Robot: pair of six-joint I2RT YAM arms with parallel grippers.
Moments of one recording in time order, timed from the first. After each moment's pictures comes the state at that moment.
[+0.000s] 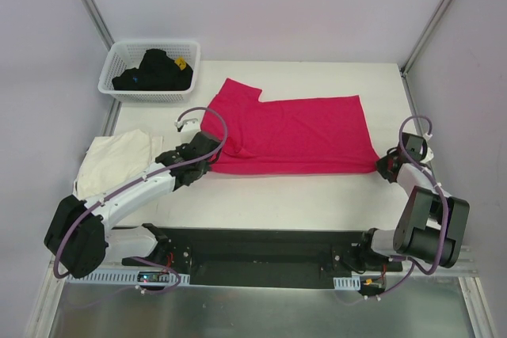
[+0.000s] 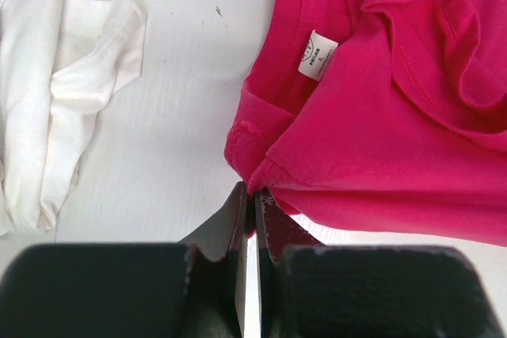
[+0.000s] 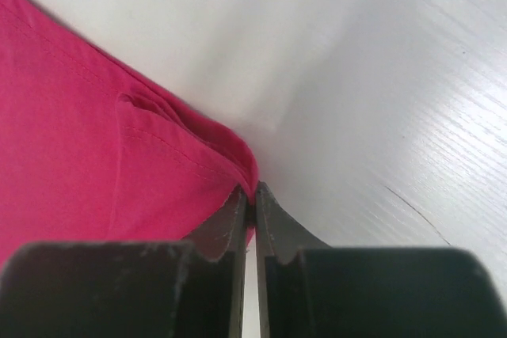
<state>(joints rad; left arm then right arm) -0.65 1.19 0.75 -0.56 -0.56 -0.72 -0.31 1.33 0.60 -0.21 0.05 0.71</state>
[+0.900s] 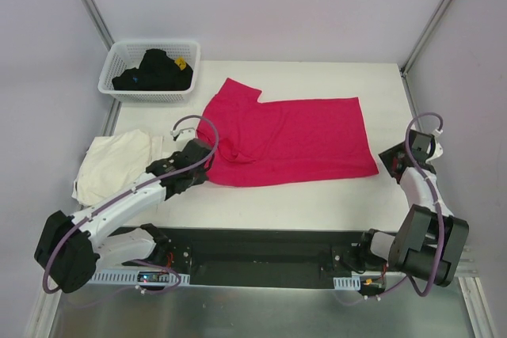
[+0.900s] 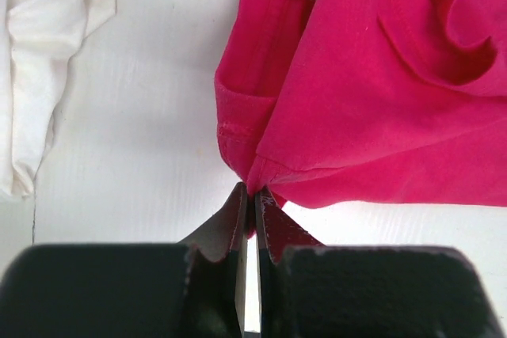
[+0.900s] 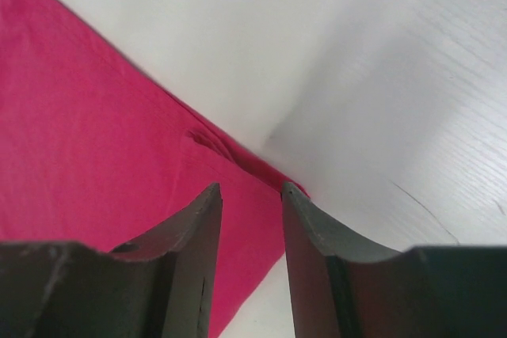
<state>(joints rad) -0.65 1.10 0.68 -0.61 -0.43 -0.75 -0.32 1.19 0.62 -0.27 0.07 0.72</state>
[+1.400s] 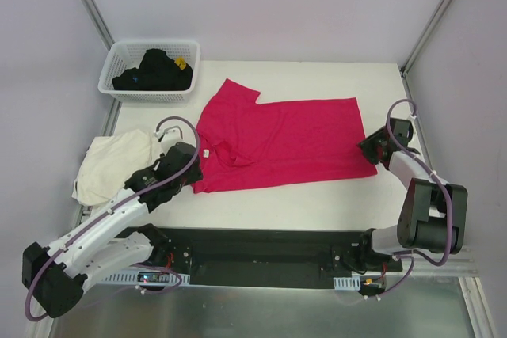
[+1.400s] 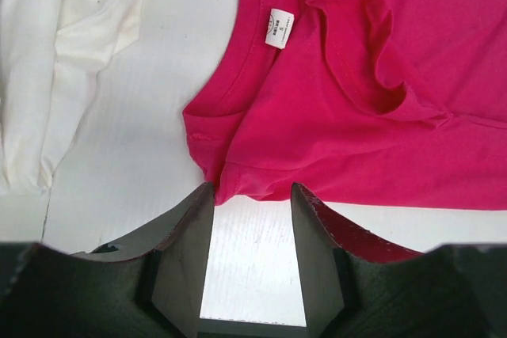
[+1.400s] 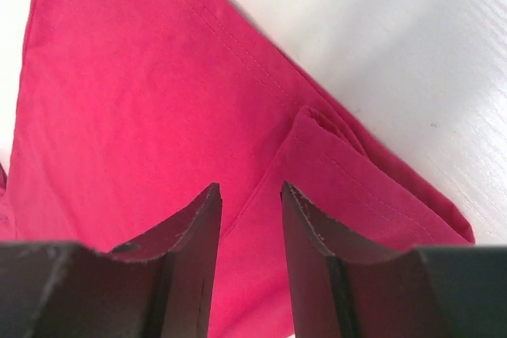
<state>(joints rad) -0.65 0.87 0.67 -0.67 -0.46 -0.77 -0.15 1.40 0.71 -0.16 -0.04 0.82</state>
